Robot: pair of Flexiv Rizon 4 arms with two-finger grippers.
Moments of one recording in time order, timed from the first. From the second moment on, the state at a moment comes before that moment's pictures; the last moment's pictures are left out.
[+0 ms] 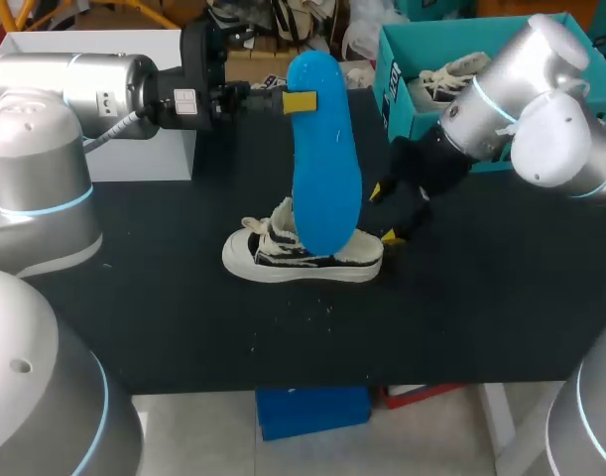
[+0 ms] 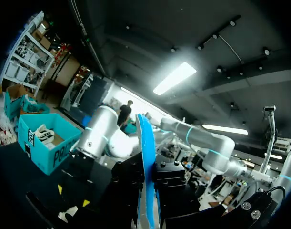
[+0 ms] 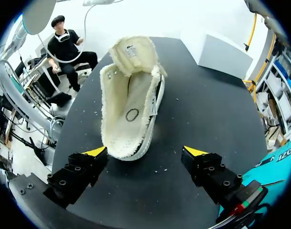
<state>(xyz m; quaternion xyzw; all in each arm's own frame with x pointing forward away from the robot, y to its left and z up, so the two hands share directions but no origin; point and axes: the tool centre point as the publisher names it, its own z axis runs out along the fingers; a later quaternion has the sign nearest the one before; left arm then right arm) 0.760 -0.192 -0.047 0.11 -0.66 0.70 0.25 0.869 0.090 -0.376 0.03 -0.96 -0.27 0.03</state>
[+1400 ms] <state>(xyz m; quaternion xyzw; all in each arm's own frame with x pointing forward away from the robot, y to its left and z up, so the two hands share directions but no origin) 0.760 -0.192 -0.047 0.11 -0.66 0.70 0.25 0.879 0.173 -0.366 -0.03 -1.00 -0.08 -0.02</state>
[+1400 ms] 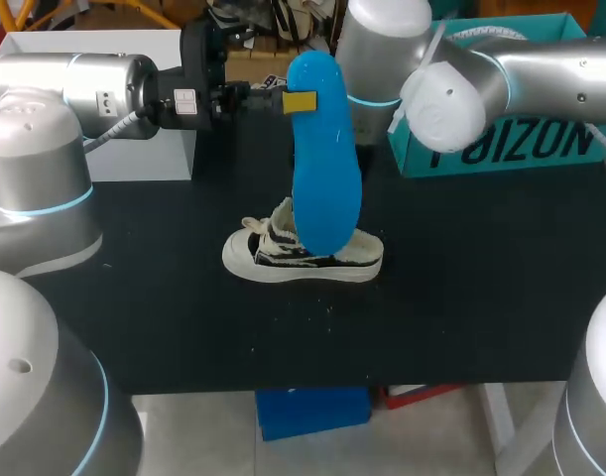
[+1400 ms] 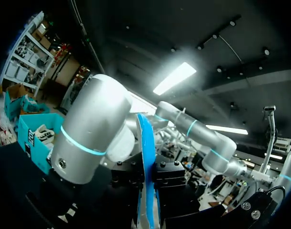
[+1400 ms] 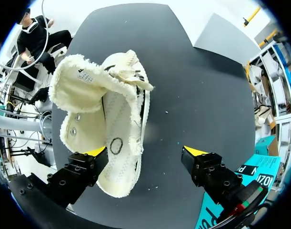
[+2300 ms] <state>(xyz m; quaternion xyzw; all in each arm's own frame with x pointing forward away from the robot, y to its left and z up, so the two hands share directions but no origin) 0.760 -0.192 -0.047 0.11 -0.66 0.70 0.25 0.877 0.192 -0.394 -0.10 -0.99 -0.03 0.02</state>
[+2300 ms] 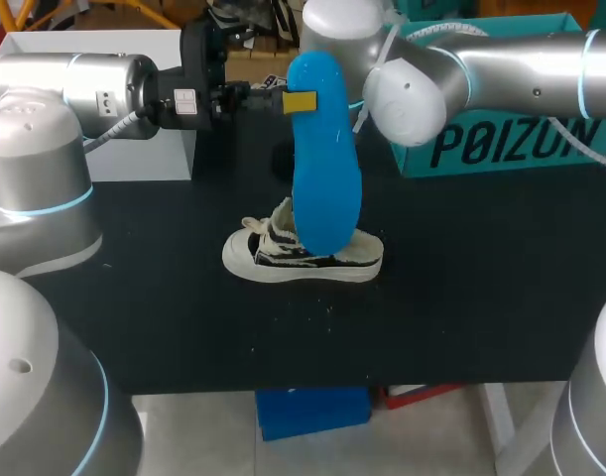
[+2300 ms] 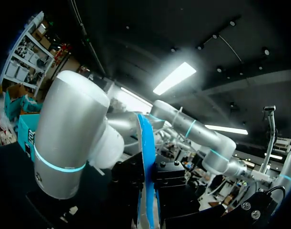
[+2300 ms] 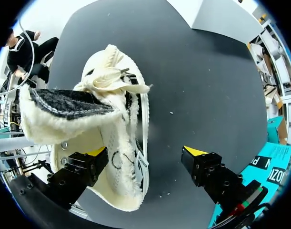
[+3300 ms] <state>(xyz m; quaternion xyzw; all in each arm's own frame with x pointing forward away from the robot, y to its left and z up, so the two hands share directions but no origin) 0.760 -0.192 -0.047 0.11 -0.66 0.70 0.25 0.871 0.197 -0.415 -0.10 -0.99 -0.03 0.05</state>
